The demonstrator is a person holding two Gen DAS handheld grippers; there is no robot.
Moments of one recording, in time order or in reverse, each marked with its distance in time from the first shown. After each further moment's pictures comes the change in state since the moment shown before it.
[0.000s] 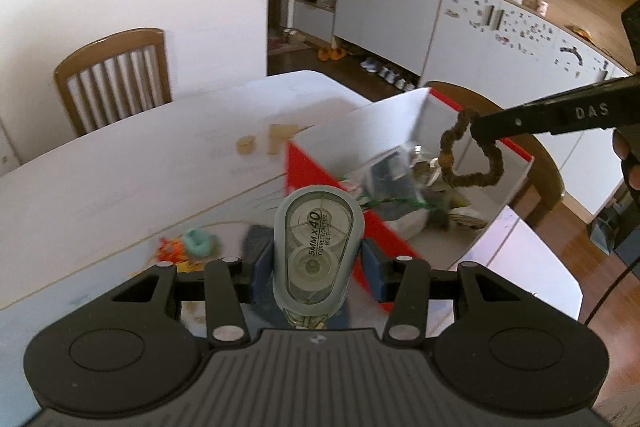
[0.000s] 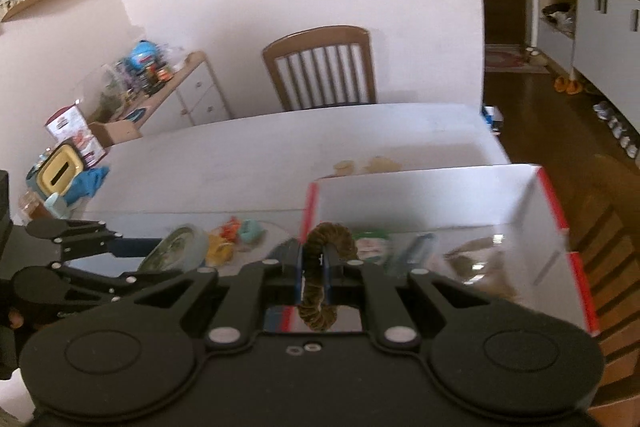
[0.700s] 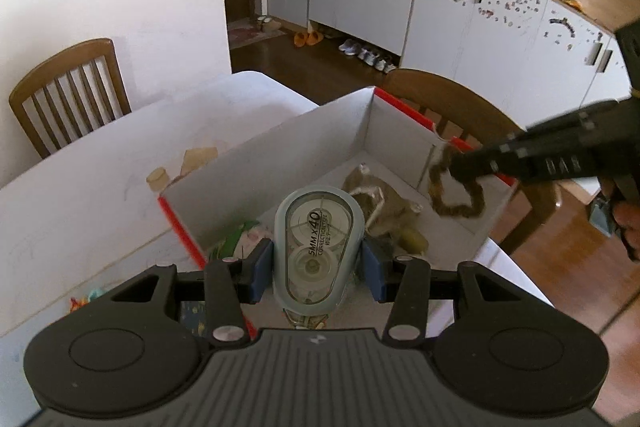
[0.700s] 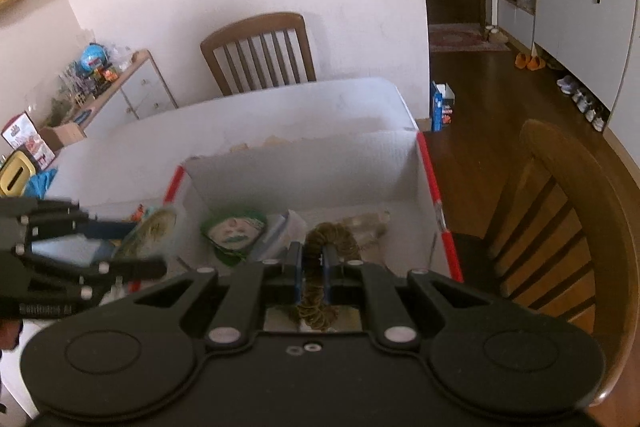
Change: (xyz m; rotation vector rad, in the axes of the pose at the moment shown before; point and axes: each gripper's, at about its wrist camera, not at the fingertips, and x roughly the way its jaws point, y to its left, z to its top) left arm 0.094 -0.090 0.056 0.067 0.055 0.000; right arm 0.007 -0.117 -0.026 0.041 0.054 -0.070
